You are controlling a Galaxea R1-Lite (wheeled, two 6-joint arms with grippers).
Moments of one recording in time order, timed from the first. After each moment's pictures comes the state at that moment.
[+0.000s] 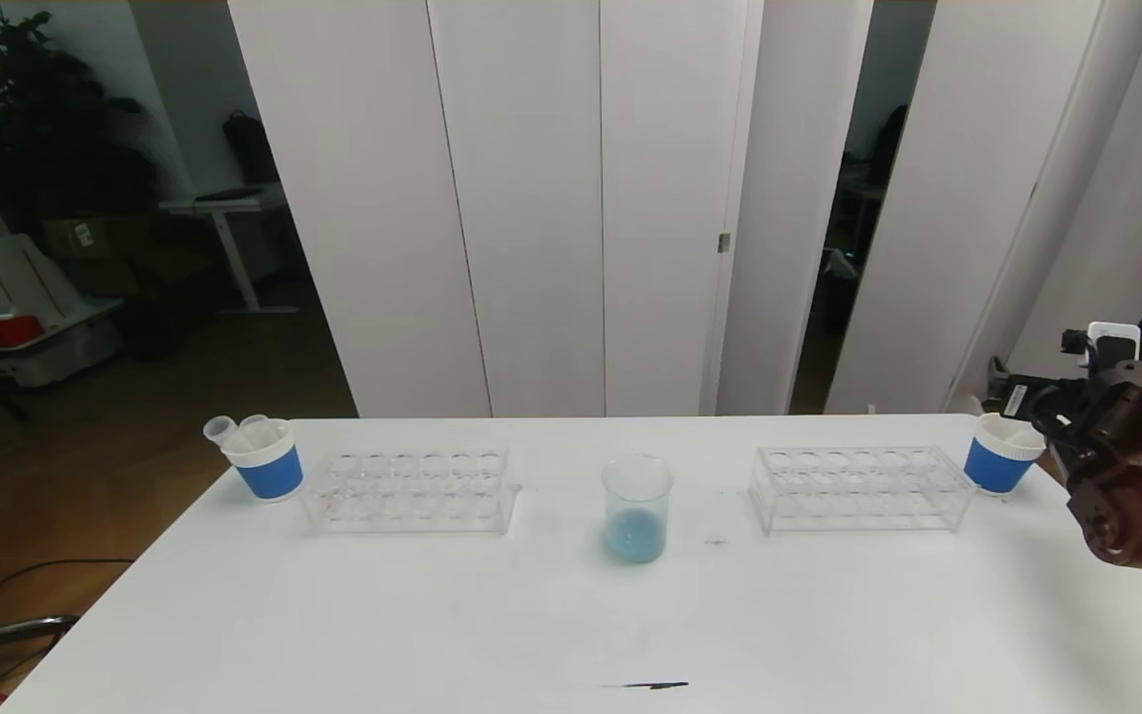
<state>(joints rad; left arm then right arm) -0.01 0.00 0.00 0.00 -0.02 0.05 -0.24 2.31 -1.02 -1.37 -0.18 -0.05</state>
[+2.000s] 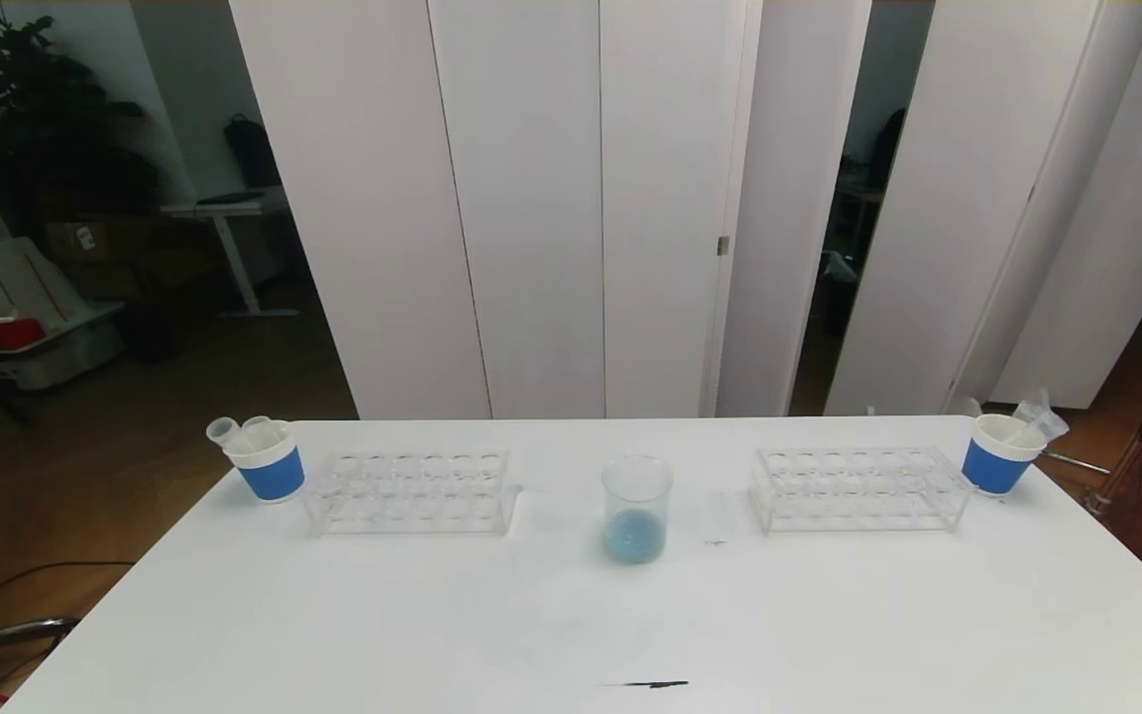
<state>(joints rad) -0.01 0.00 0.00 0.00 -0.02 0.05 -0.04 0.33 -0.39 0.03 0.00 0.03</state>
